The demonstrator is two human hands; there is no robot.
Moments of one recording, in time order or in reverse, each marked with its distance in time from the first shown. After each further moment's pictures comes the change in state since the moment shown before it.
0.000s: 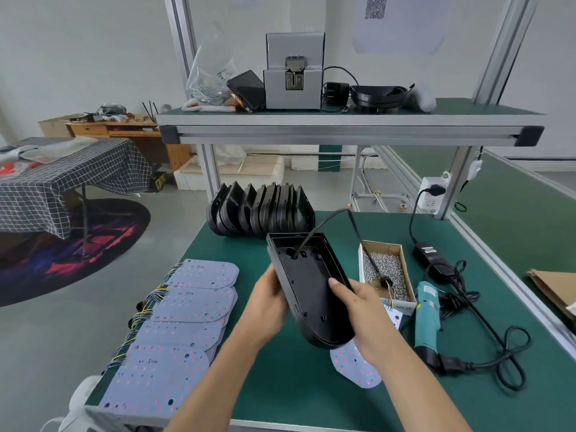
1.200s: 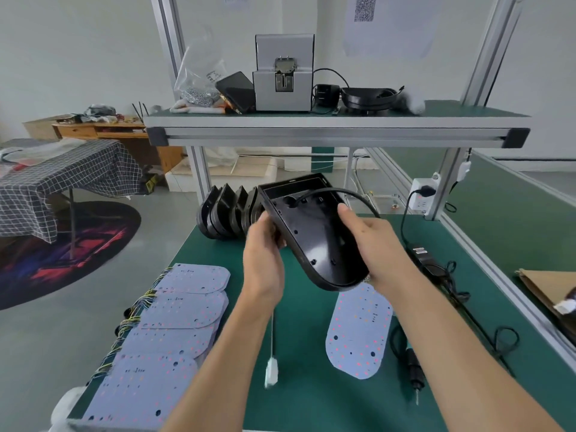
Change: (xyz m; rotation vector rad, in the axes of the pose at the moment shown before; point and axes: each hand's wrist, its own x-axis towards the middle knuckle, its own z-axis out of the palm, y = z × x) left_hand 0.050 0.075 0.024 -0.546 0.247 0.017; right_hand 0.033 -0.108 -0.011 -0.181 0.160 -0.181
